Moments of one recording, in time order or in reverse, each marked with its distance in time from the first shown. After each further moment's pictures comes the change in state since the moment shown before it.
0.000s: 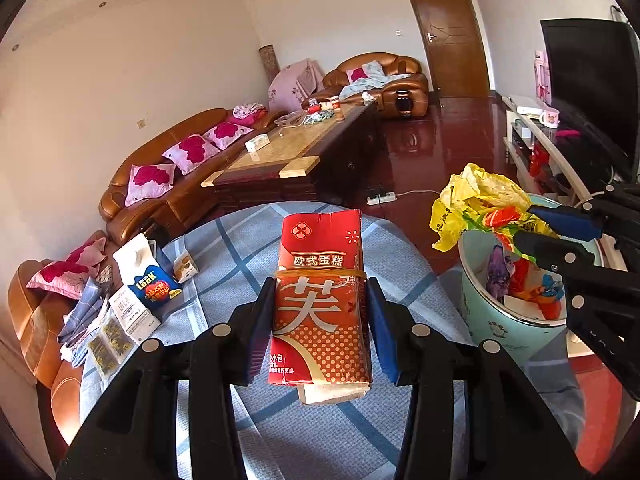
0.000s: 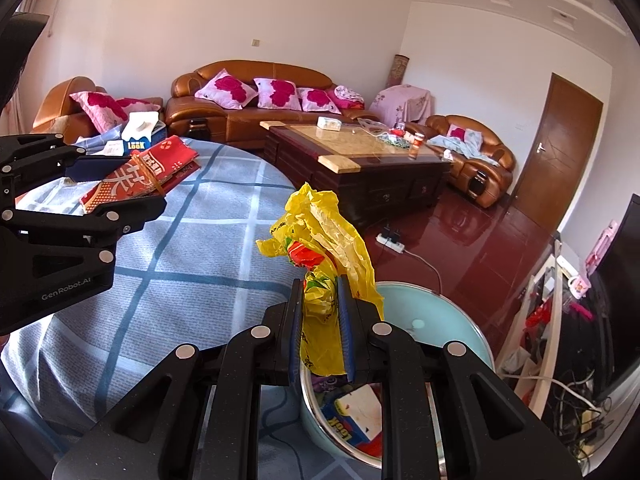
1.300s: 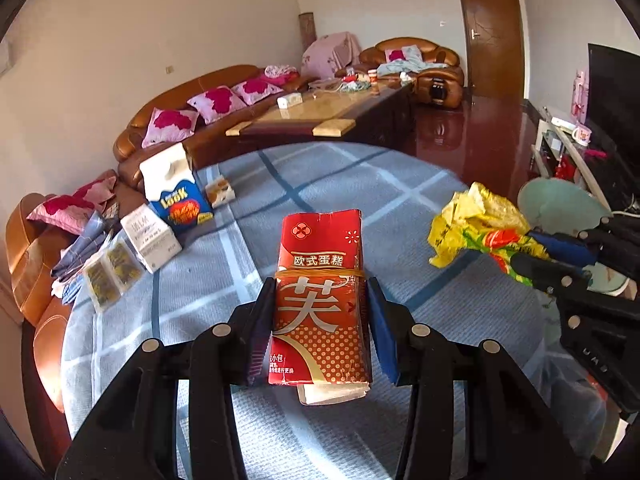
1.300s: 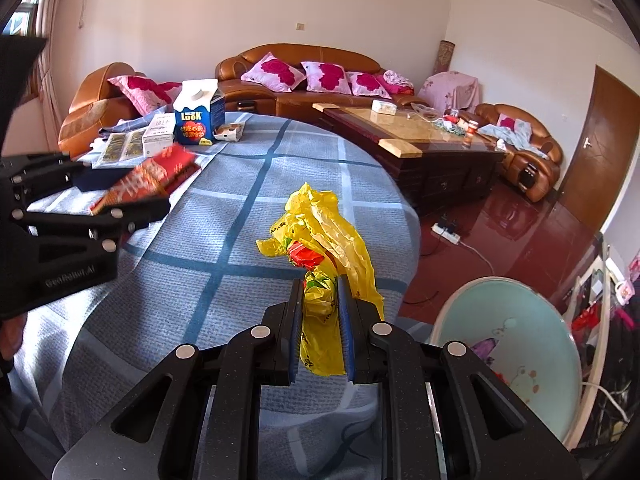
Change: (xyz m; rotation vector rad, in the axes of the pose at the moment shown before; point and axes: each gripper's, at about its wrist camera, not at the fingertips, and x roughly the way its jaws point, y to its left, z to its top) left arm 0.021 0.067 -0.058 -0.168 0.095 0.023; right arm 0.037 0.061 -0.003 -0.042 0.047 0.167
